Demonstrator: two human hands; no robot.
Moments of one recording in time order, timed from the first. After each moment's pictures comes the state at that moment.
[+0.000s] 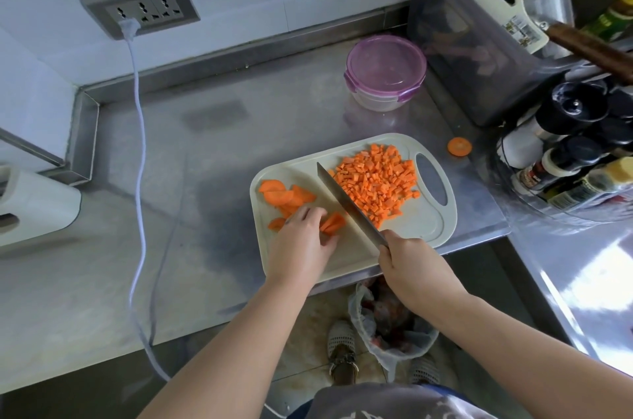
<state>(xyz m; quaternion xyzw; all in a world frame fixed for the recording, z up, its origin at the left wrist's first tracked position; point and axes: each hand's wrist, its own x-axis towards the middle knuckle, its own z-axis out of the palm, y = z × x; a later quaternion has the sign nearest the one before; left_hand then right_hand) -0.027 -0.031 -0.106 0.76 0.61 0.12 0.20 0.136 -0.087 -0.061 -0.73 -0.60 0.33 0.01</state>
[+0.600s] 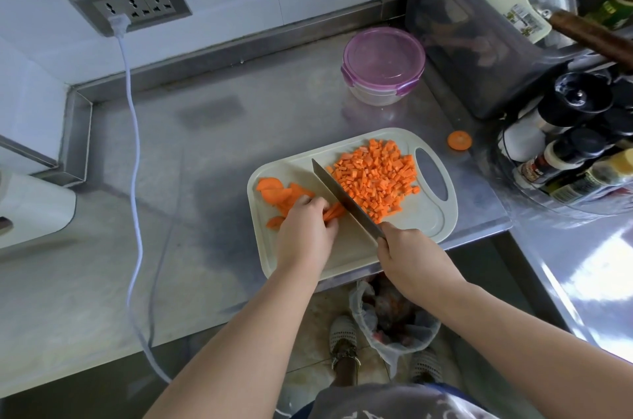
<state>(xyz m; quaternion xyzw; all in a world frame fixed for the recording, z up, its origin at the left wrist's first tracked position) -0.008 -0.015 -0.099 0.71 0.66 0.11 0.22 0.139 -0.078 -0.070 -0.72 -0.61 0.32 0.01</state>
